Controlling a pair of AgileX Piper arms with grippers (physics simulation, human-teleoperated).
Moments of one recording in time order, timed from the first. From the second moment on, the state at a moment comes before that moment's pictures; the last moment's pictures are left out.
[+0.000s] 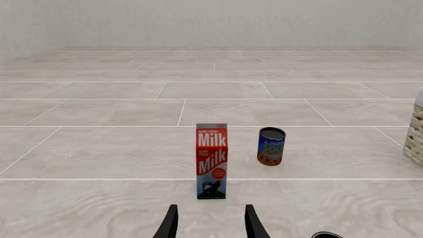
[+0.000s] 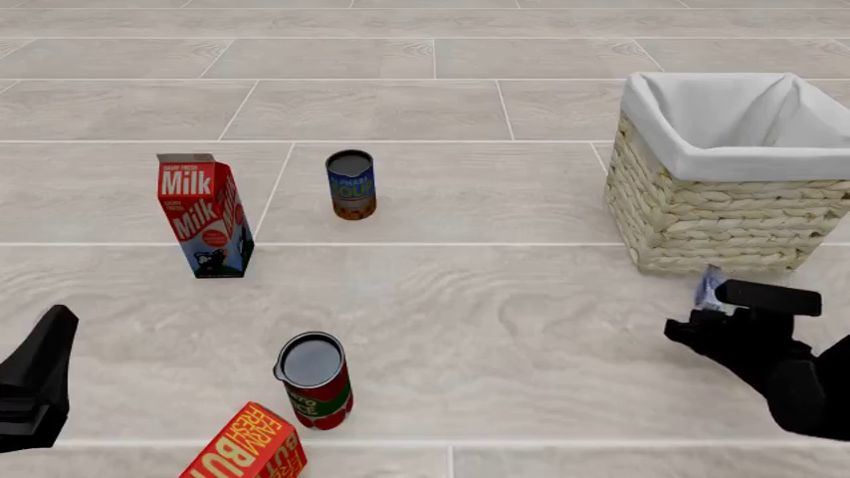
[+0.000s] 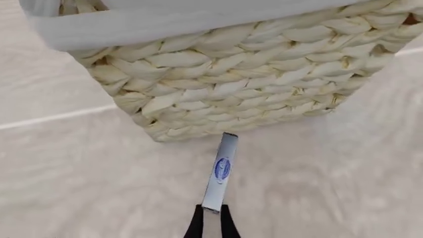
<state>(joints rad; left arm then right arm) 0.00 0.01 0.00 0.00 0.00 -0.19 1.86 -0.33 -0.85 0.04</state>
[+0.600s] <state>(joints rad) 0.00 0.01 0.00 0.00 0.00 -0.28 1.63 -0.14 -0.88 -0.02</state>
